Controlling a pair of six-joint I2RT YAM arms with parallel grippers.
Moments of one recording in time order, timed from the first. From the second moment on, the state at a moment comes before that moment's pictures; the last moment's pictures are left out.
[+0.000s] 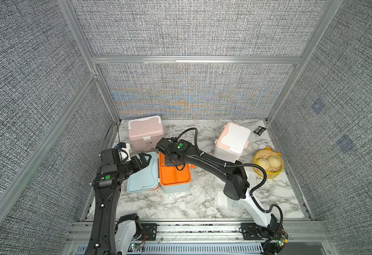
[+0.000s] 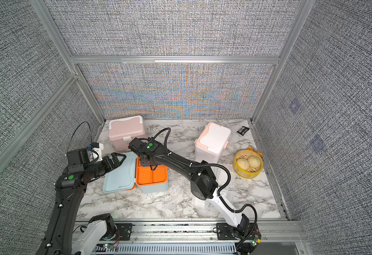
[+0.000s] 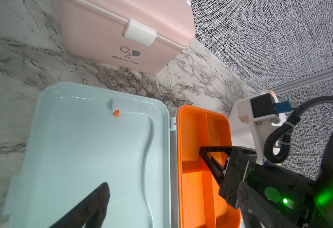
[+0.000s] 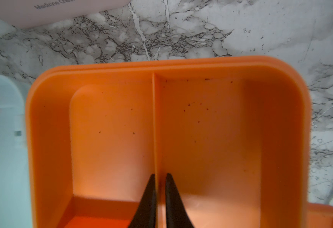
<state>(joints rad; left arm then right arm) 0.15 0.88 0.84 -0.72 0.55 -0.38 1.02 2.37 2.34 -1.19 0.28 0.88</state>
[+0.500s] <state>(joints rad) 0.15 0.88 0.84 -0.72 0.55 -0.38 1.03 2.34 2.33 -1.24 0.28 1.00</state>
